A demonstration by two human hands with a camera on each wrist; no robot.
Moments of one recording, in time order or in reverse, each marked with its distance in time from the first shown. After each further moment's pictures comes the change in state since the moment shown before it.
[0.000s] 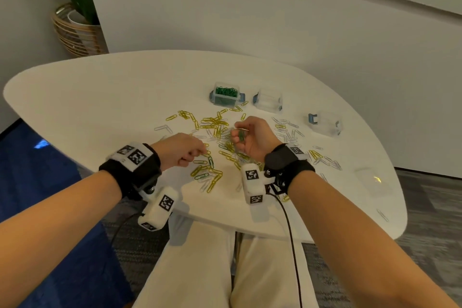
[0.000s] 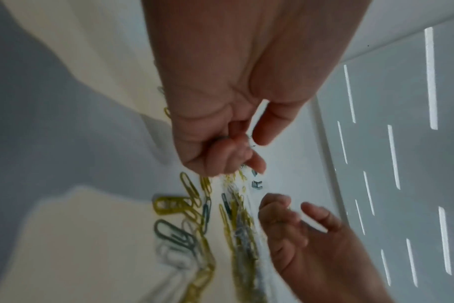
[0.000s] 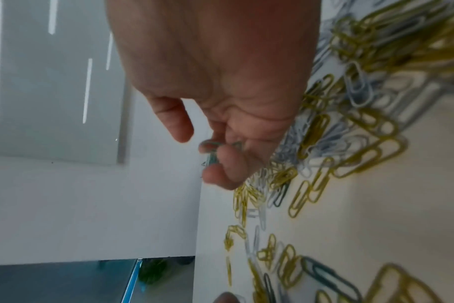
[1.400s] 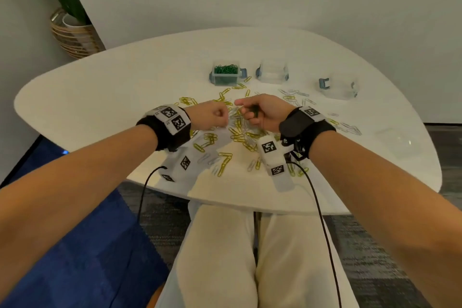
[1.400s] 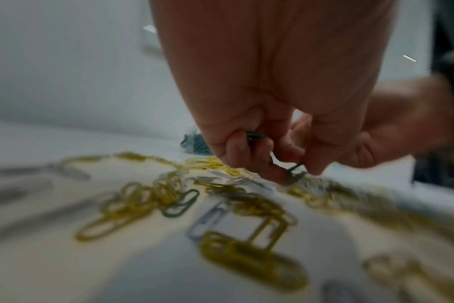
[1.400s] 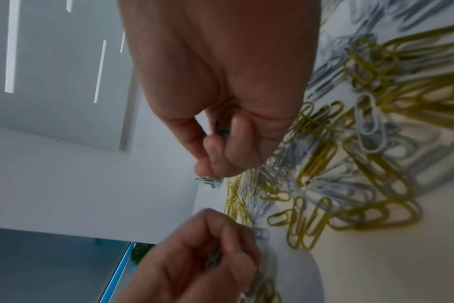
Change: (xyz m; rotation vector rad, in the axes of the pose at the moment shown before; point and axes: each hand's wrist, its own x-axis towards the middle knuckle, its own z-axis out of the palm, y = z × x) left_hand 0.060 0.039 0.015 0.796 -0.064 0.288; right_hand 0.011 -0.011 -0.020 -0.165 -0.031 0.023
